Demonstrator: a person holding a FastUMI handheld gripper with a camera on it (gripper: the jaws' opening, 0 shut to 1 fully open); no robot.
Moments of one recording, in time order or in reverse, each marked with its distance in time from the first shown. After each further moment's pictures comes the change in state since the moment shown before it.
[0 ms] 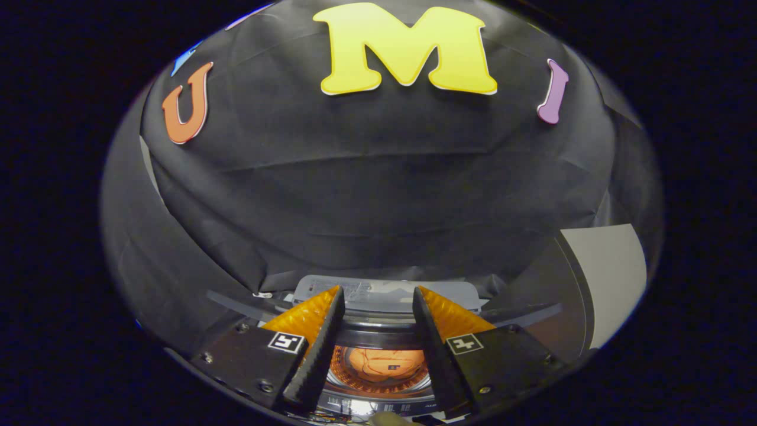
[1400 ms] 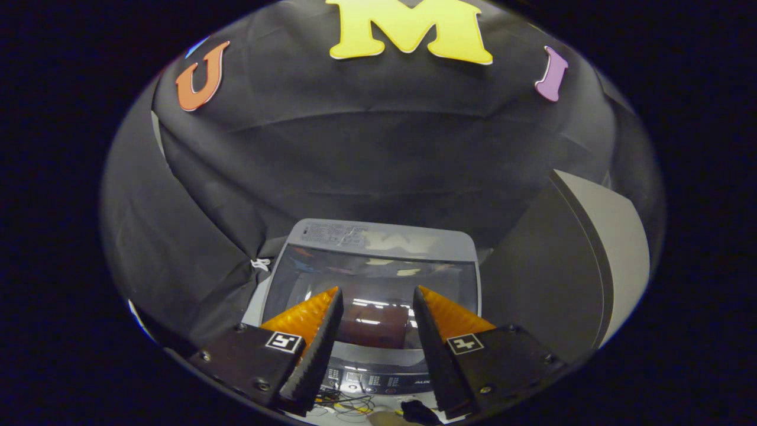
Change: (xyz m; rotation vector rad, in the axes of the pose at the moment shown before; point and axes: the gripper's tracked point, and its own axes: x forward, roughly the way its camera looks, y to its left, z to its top) arm -0.017 -0.021 -0.085 -0.038 0.133 0.011
